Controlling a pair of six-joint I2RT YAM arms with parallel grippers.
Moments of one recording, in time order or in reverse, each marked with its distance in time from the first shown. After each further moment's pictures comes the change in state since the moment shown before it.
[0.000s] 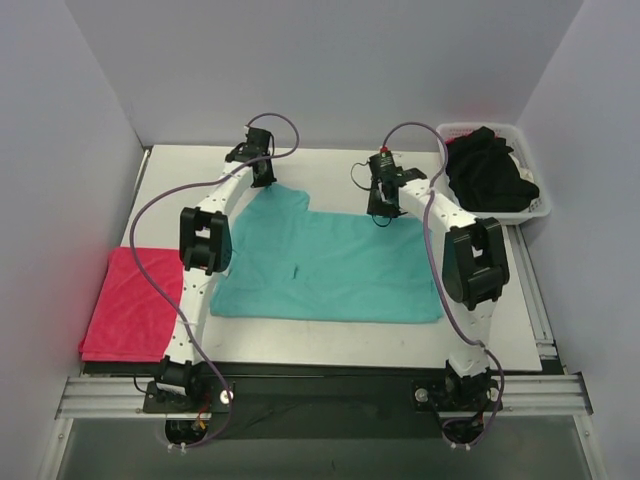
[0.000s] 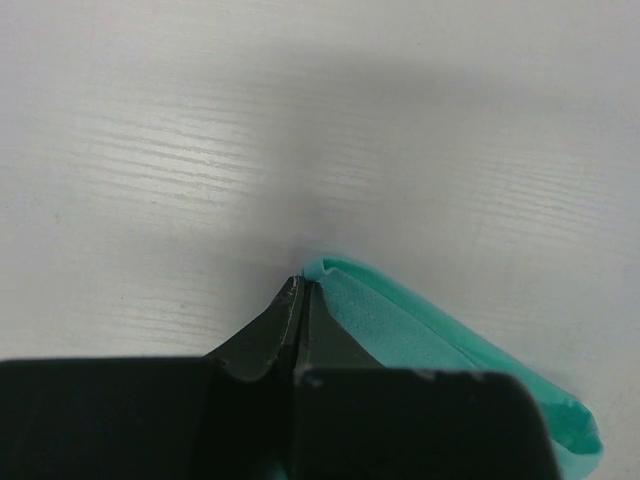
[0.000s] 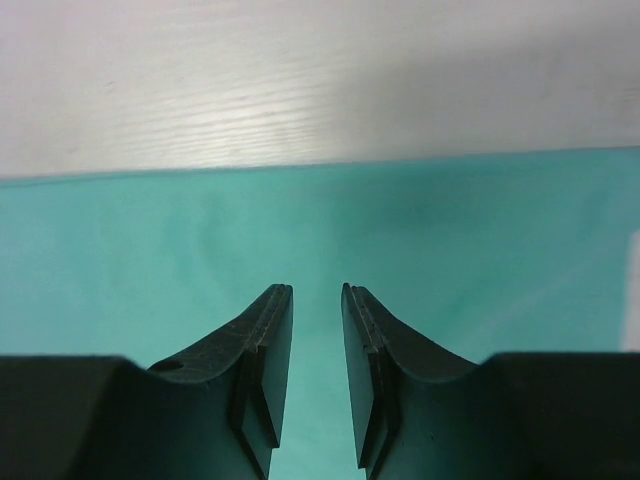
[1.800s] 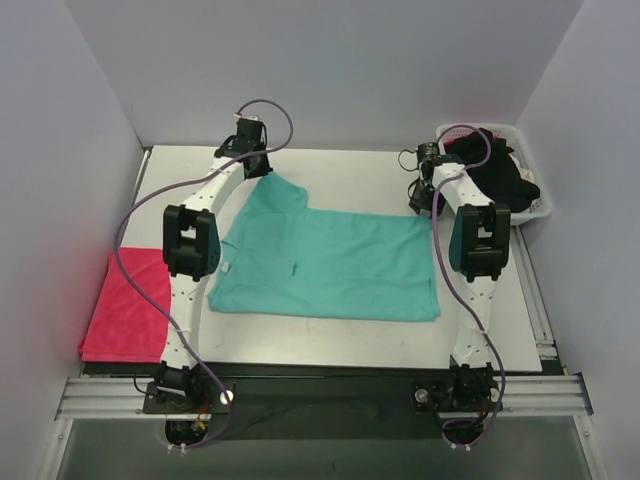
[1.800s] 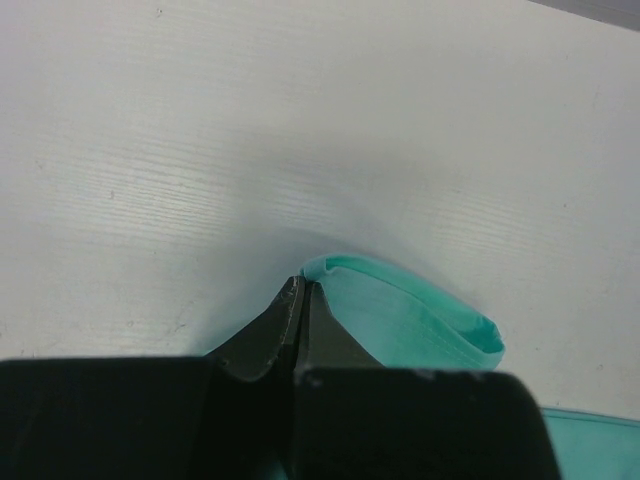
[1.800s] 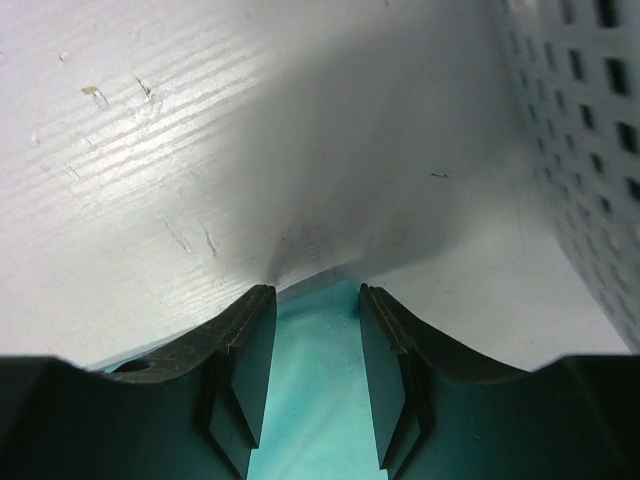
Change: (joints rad) left arm 0.006 -0.249 -0.266 0.144 0.029 -0.031; right arm -0.311 0.287 0.322 -0.229 0.087 -0.010
